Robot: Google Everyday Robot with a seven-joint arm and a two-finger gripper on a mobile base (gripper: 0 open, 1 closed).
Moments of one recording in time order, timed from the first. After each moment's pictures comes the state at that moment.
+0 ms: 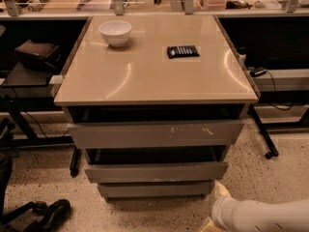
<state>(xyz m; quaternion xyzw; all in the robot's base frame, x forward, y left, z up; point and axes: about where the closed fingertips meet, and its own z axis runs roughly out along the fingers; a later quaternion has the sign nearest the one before) 0.402 -0.199 0.434 -0.51 0.82 -0.01 0.26</state>
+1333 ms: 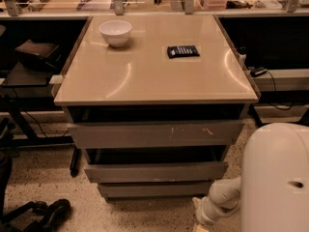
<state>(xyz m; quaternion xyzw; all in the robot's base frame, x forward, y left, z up) 0.386 -0.160 0.297 -0.60 0.78 0.15 0.10</state>
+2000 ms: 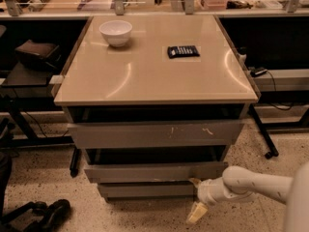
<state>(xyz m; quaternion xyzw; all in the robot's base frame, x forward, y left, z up) 0.472 -0.146 0.321 -0.59 0.74 0.21 0.25</state>
